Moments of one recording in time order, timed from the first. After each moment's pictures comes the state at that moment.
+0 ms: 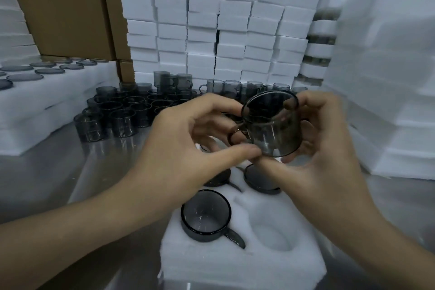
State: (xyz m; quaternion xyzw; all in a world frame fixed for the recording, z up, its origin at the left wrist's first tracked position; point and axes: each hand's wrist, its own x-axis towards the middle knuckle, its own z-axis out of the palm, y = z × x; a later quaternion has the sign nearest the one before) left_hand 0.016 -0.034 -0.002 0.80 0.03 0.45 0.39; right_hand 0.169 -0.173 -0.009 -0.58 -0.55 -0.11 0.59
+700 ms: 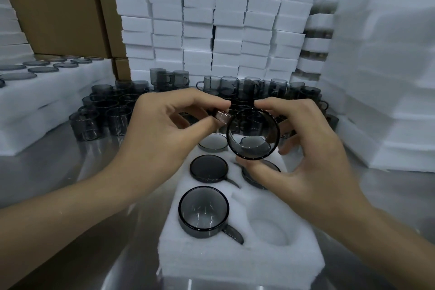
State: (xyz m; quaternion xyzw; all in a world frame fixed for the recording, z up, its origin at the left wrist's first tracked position) left_hand 0.023 0.001 -0.007 0.79 0.04 0.51 0.34; right_hand 0.179 -0.173 -0.015 -0.62 -0.61 -0.18 0.47
